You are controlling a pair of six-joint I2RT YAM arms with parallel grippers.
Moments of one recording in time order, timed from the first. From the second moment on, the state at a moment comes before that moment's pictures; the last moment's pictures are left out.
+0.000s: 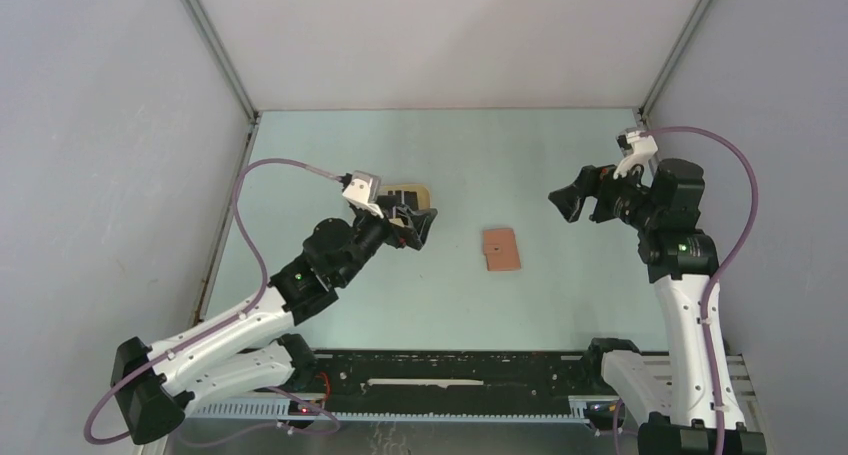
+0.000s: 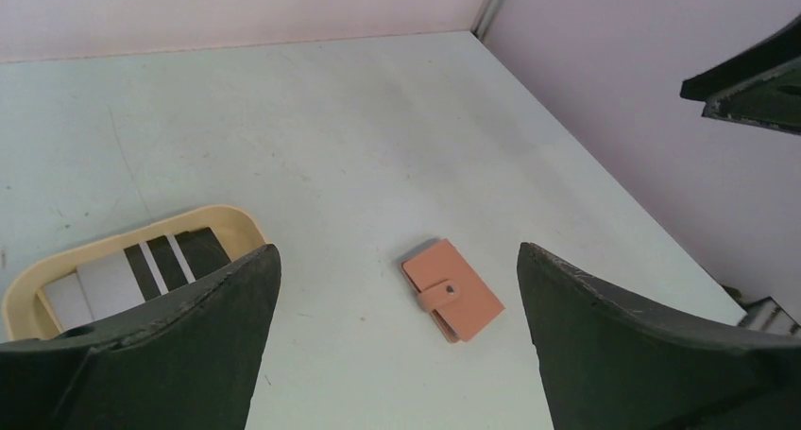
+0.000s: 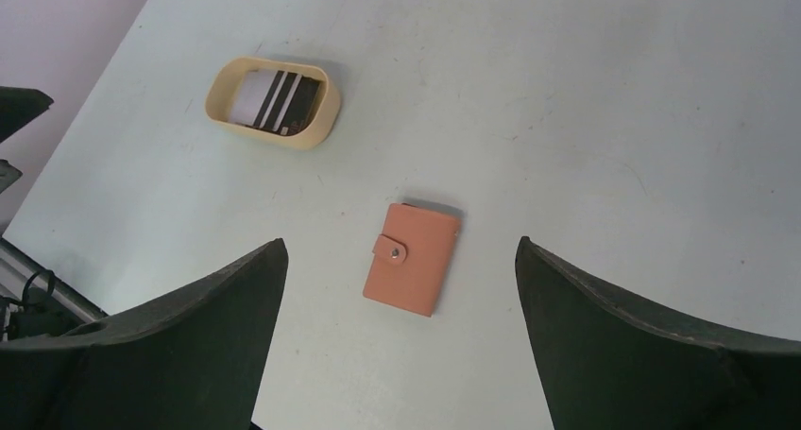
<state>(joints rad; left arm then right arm) -0.87 0.89 0.67 0.21 -0.29 -0.31 -0.06 0.88 1.03 -0.56 -0.56 0.09</state>
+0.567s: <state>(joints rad) -0.87 0.77 0.50 0.24 -0.22 -0.36 0.27 0.92 0.98 -0.60 -0.78 -0.44</state>
